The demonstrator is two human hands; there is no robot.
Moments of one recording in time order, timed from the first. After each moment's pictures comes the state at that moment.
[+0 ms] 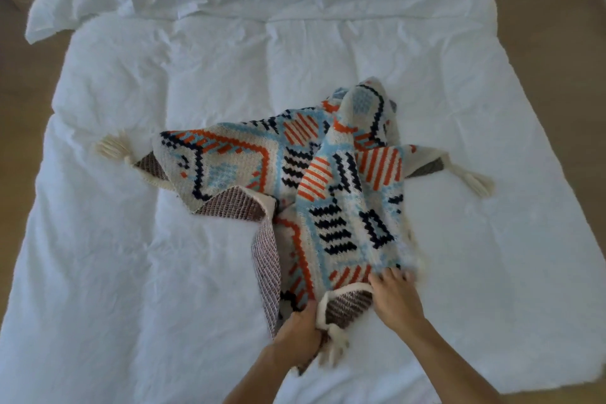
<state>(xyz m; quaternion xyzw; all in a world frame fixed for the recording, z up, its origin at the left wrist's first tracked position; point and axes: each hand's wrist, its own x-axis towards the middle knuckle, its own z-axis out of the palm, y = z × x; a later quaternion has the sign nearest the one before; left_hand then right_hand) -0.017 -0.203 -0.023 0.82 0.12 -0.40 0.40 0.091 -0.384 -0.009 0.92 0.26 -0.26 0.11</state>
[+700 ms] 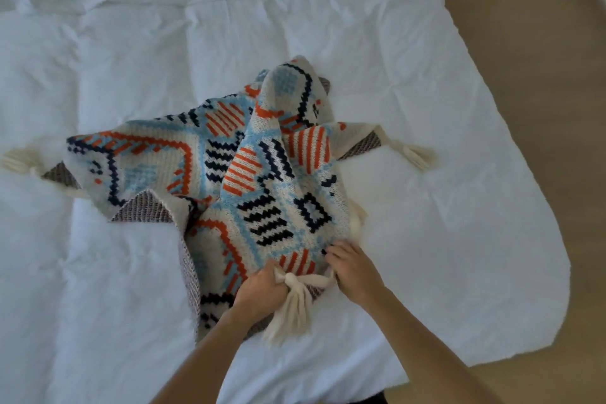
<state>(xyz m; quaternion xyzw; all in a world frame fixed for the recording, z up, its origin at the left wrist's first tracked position) 0.062 -0.262 -0.042 0.83 0.20 -0.35 0.37 0.140 -0.462 -0.039 0.90 0.35 -0.23 -0.09</state>
